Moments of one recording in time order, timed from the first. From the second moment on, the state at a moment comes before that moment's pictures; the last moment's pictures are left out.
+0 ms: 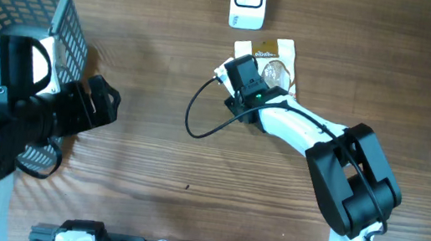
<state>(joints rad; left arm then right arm) 0.05 1.14 1.64 -1.56 0.18 -0.38 0.59 2.02 1.20 -0.26 0.24 -0.30</state>
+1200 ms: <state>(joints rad) 0.05 1.14 1.64 -1.56 0.18 -0.38 0.17 1.70 0.90 -0.07 -0.68 0.76</state>
